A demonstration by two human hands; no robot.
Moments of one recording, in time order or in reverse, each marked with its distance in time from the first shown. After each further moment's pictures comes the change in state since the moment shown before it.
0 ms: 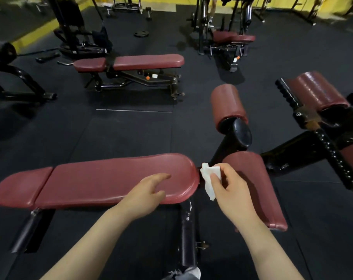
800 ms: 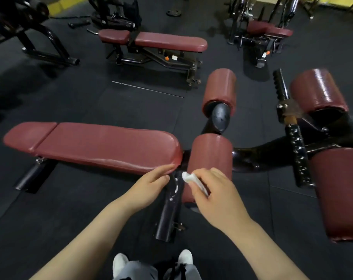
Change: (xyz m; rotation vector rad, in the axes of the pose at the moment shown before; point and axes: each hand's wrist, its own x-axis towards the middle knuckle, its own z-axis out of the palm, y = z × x) left_hand -0.006 0.094 0.138 -0.548 0.185 -0.155; right_hand -0.026 0.044 -0.111 -0.299 -0.295 -0.490
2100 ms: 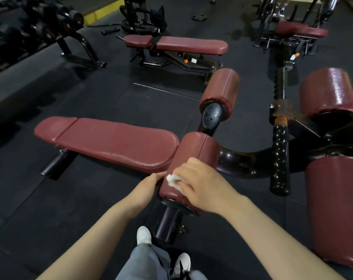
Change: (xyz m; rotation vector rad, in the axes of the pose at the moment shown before) left_hand 0.004 0.010 0.074 -0.150 0.091 -0.129; right_hand 0.025 0.060 -0.035 -0.023 -0.284 -0.516
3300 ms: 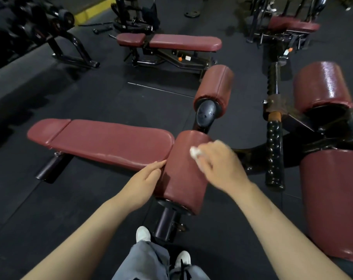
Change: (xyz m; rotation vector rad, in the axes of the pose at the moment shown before) left_hand 0.007 0.005 -0.009 0.263 0.125 0.119; right_hand -0.009 0.057 -0.007 -0.187 0.278 0.193
